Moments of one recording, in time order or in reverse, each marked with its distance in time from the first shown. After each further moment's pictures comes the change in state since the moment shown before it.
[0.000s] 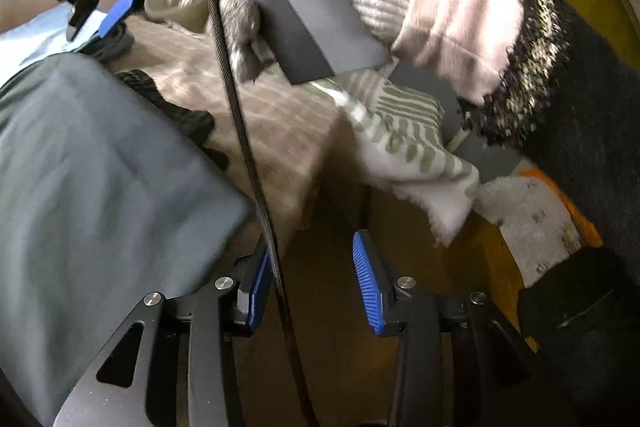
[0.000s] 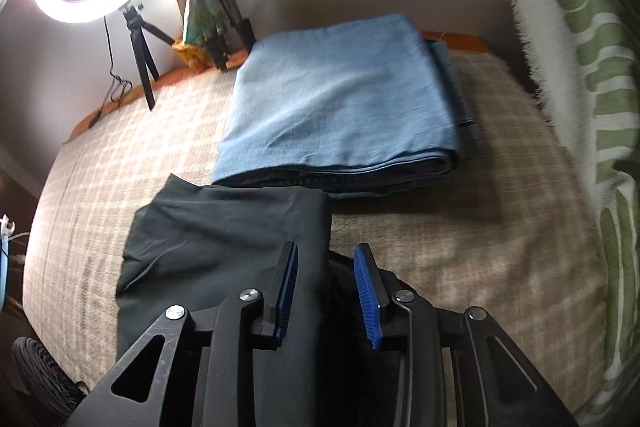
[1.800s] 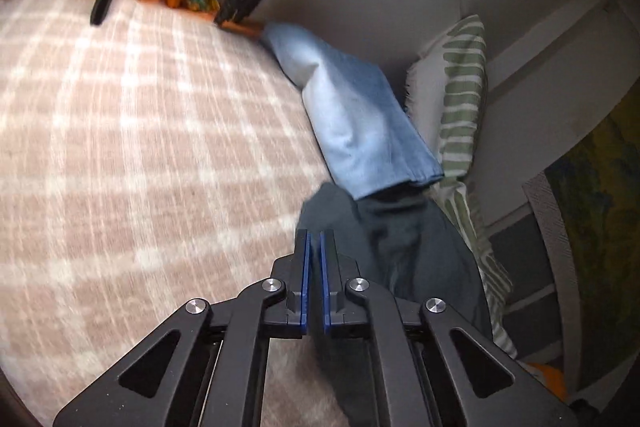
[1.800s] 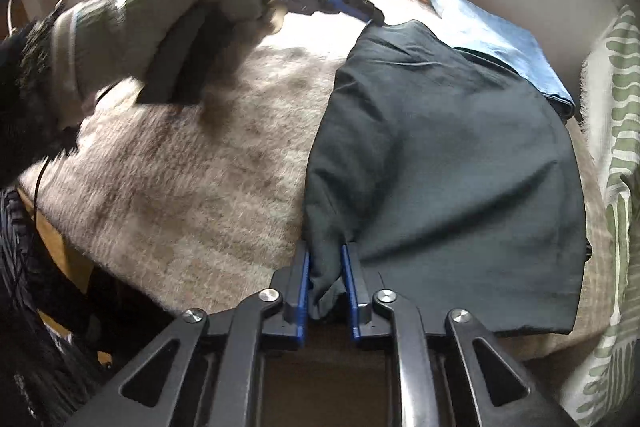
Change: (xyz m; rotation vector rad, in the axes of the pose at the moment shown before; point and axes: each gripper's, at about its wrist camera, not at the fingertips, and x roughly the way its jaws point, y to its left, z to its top) left arm -0.148 0.294 0.013 -0.600 -0.282 0.230; right arm -0.012 0.250 -0.181 -0.374 0.109 -0.126
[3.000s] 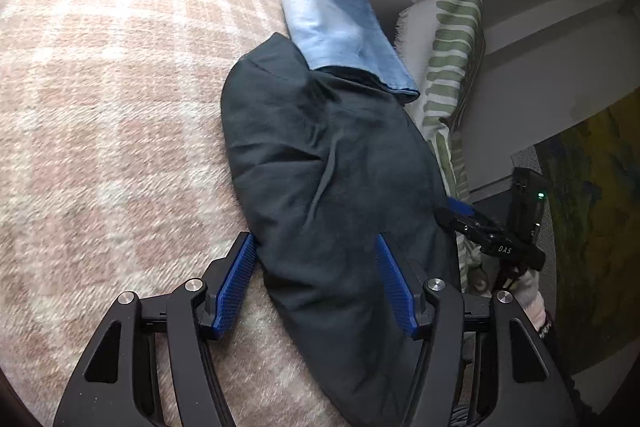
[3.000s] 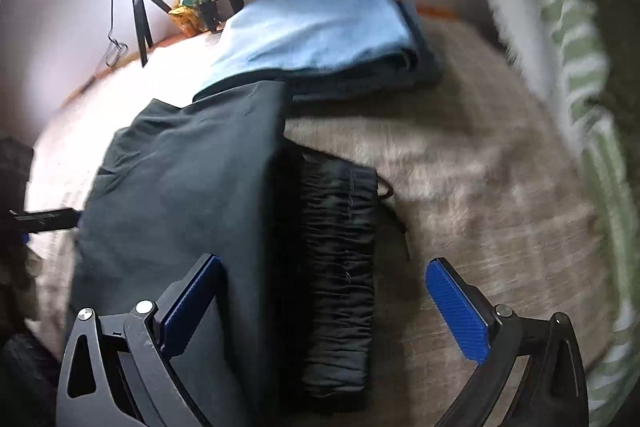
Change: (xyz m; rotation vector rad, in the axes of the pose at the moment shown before) left arm -0.007 -0.032 -0.075 -0.089 0.178 -0.046; right arm 0.052 -0.282 0.009 0.398 -0.066 0.153
